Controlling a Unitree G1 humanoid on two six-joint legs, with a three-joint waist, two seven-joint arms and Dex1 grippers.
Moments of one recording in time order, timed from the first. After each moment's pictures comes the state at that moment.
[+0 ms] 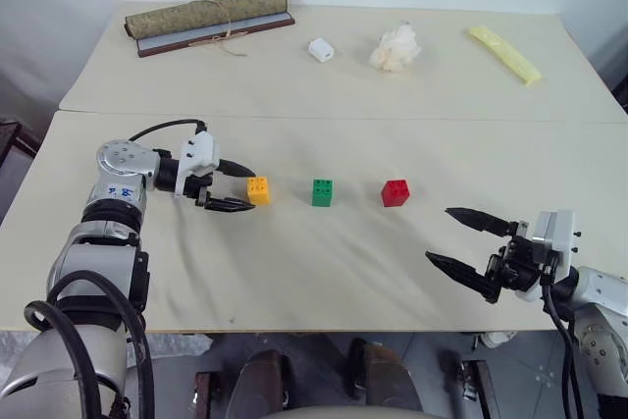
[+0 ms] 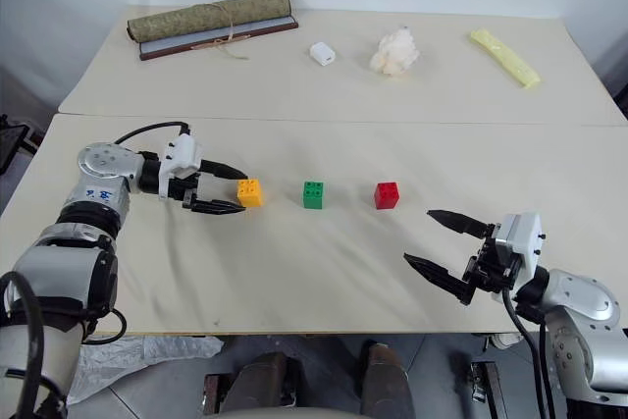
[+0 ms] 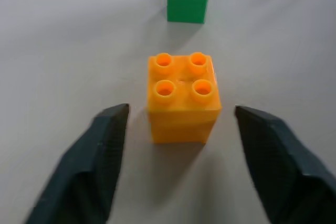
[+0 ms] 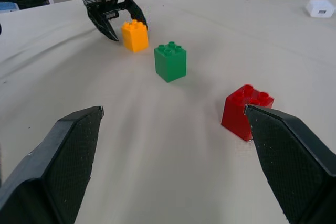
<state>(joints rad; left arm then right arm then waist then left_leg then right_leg) -1.05 0.61 -0.03 1.27 -0.05 -0.46 -1.50 0.10 -0.64 -0.32 -0.28 0.64 0.17 1.11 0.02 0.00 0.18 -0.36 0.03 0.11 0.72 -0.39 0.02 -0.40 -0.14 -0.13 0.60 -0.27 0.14</state>
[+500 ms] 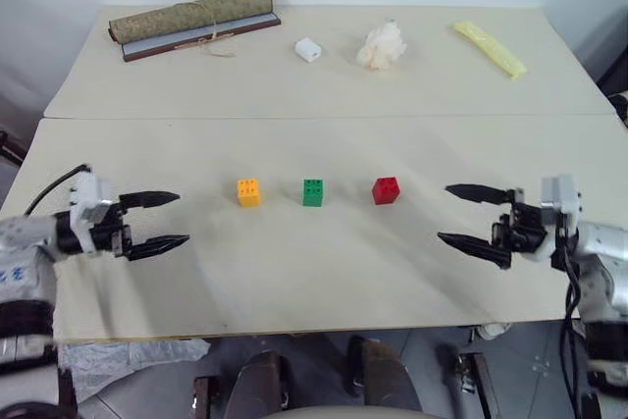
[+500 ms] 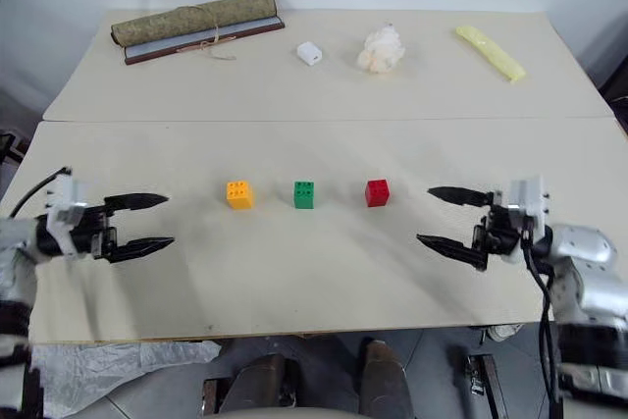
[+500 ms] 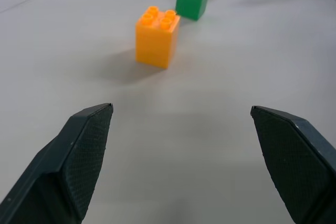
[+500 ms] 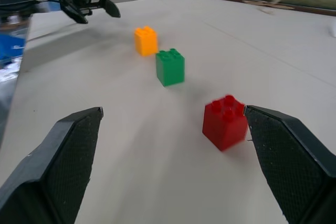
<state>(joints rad) -0.28 0.82 0.32 0.43 -0.48 0.01 -1.41 -0.31 -0.71 -0.23 0.24 0.60 0.06 1.49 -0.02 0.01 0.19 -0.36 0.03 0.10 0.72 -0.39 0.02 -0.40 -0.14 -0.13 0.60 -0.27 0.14</state>
